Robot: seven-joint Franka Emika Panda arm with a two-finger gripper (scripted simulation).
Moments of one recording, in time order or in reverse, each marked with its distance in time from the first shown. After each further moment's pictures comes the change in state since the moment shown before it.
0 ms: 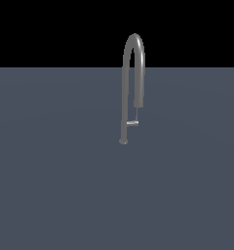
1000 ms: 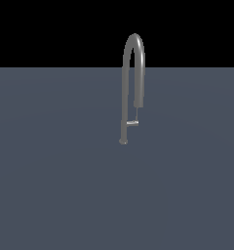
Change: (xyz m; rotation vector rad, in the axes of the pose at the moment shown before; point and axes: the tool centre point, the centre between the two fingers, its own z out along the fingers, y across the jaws) arm 0.096 0.124 -0.046 0.558 -0.093 0.351
